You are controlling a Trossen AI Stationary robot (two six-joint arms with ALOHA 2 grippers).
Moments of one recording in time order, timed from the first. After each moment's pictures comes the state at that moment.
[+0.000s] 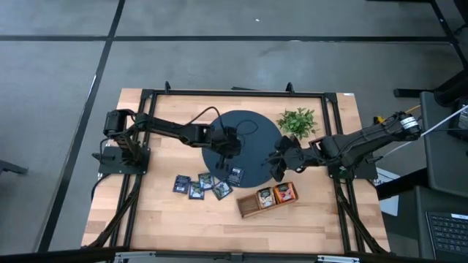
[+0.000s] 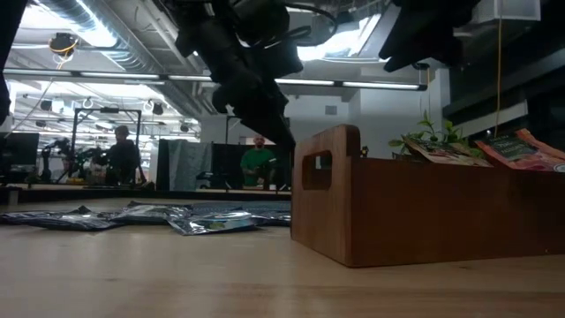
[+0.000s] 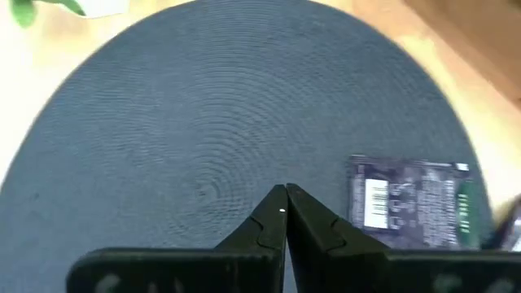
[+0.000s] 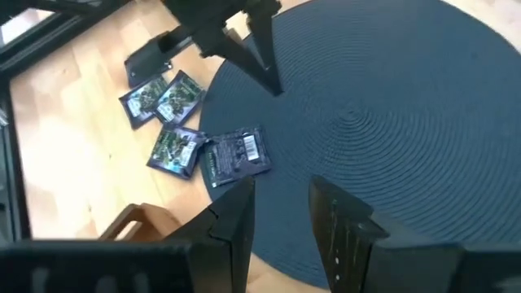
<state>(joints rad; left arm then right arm) 0.07 1.74 1.12 -0.23 0.00 0.30 0.31 1.26 1.00 -0.58 0.41 0.81</state>
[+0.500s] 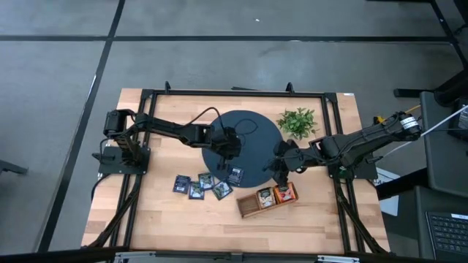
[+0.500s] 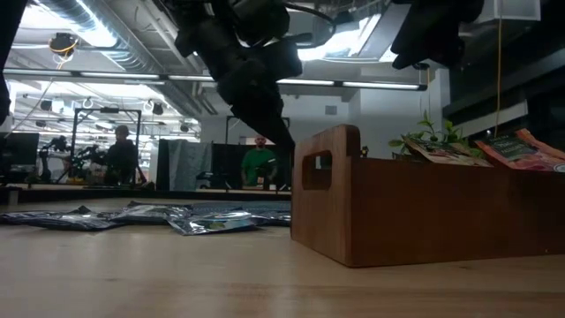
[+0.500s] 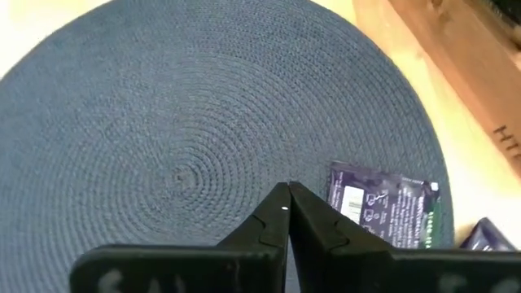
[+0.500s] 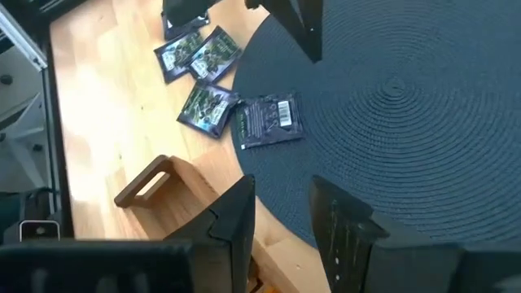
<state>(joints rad) 0.07 1.74 1.12 -0.24 0.04 0.13 0.30 1.26 1.00 -0.58 0.26 0.73</state>
